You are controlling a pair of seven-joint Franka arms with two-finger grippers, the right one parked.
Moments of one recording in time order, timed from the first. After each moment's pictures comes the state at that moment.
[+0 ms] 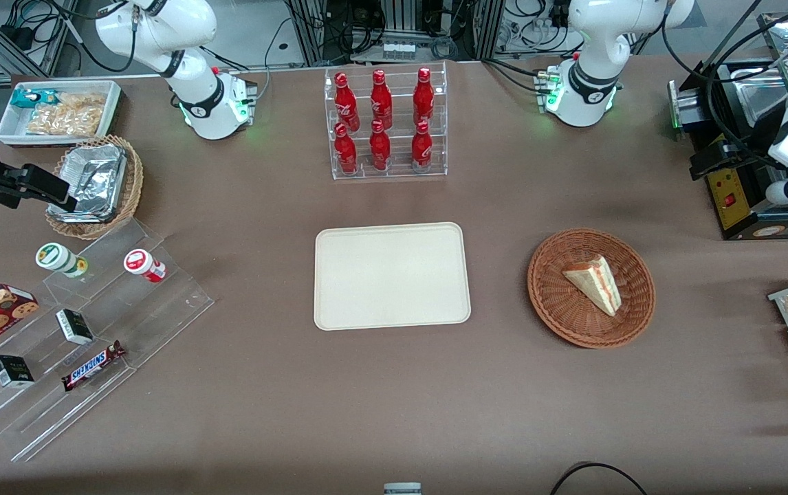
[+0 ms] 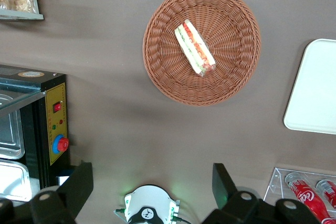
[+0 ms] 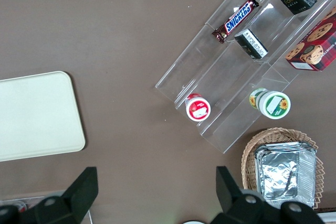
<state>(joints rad) 0.01 -0.03 -0.06 -1.58 0.03 1.37 -0.19</state>
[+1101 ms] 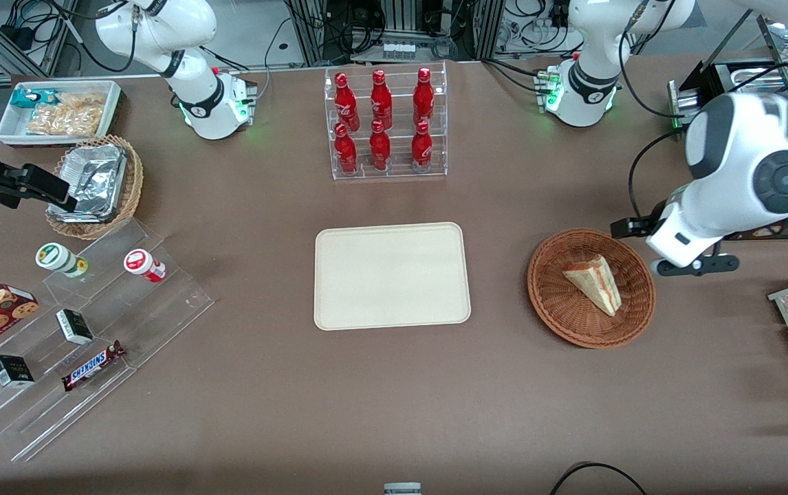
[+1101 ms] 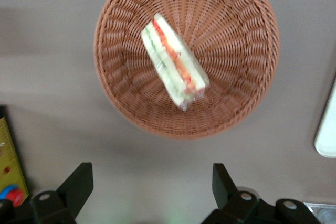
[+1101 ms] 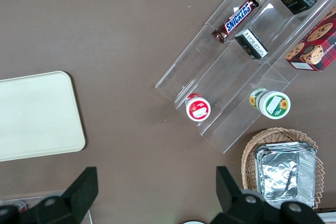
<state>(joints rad) -0.05 0.11 -0.07 -1.97 0.03 1.85 -0.18</state>
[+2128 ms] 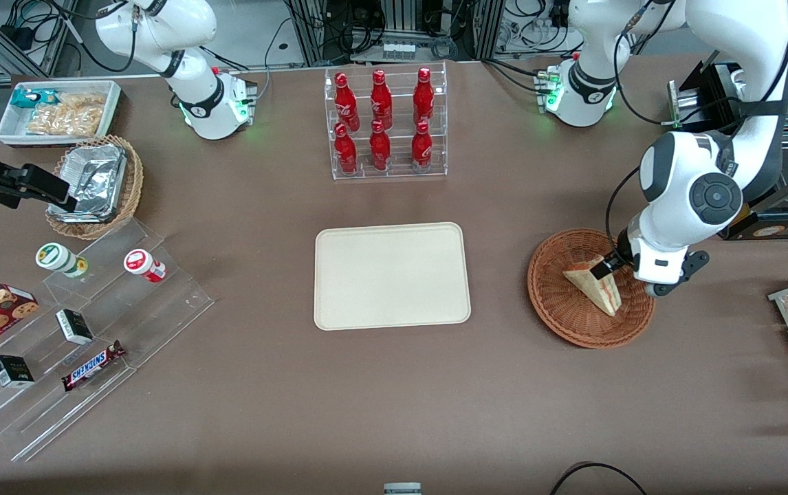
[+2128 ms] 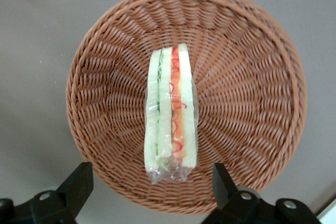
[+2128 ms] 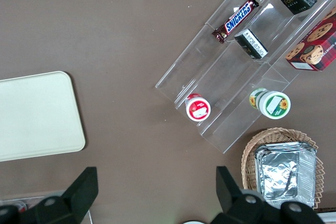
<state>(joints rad) -0.06 0.16 -0.07 -2.13 0.02 2.22 -0.86</state>
